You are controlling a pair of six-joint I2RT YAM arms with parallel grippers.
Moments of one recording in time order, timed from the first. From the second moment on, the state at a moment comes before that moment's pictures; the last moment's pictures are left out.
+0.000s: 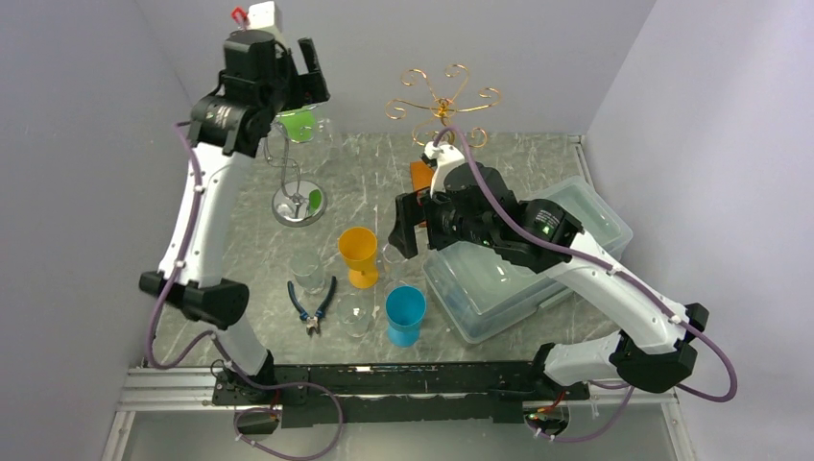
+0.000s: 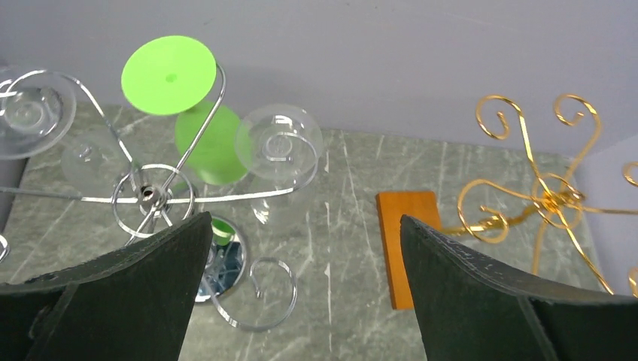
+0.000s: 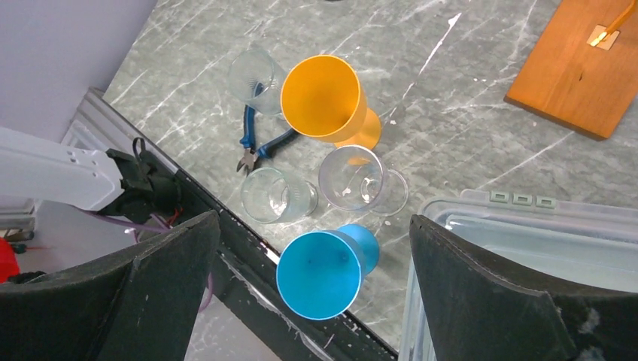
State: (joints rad) left arm -0.30 1.67 2.26 -0.87 -0.20 -0.34; right arm 0.99 1.29 1.62 -0.89 0.13 0.45
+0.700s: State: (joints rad) left arm -0.35 1.99 2.41 -0.84 -0.48 -0.26; right arm 0.96 1.23 1.53 -0.85 0.08 0.48
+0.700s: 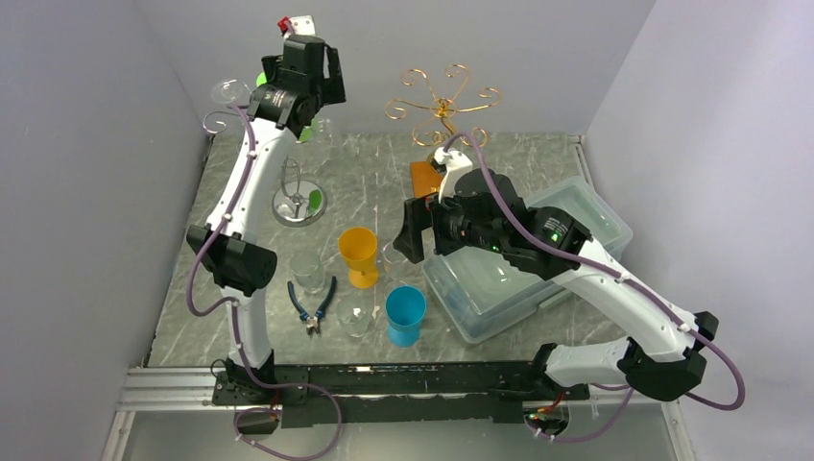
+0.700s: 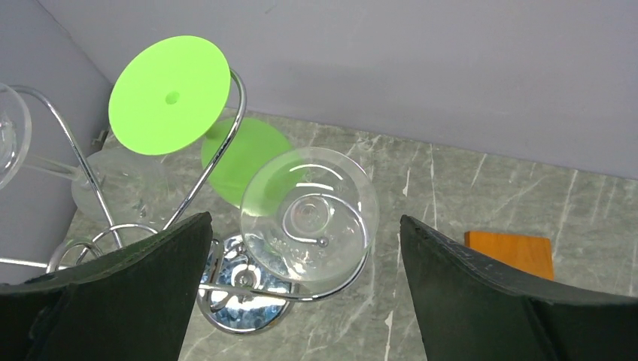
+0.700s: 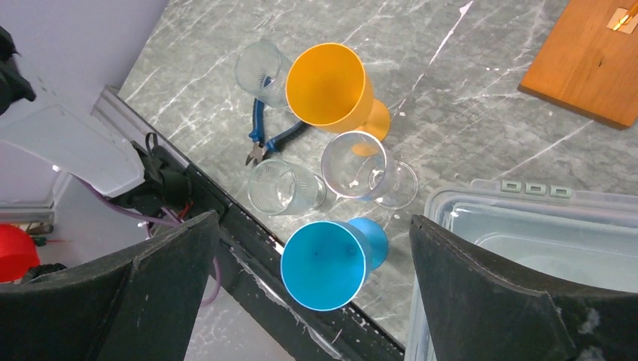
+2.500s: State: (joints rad) left arm -0.31 2.01 2.37 -0.74 -0.37 -0.24; right arm 0.96 1.18 1.46 -0.84 0.08 0.50
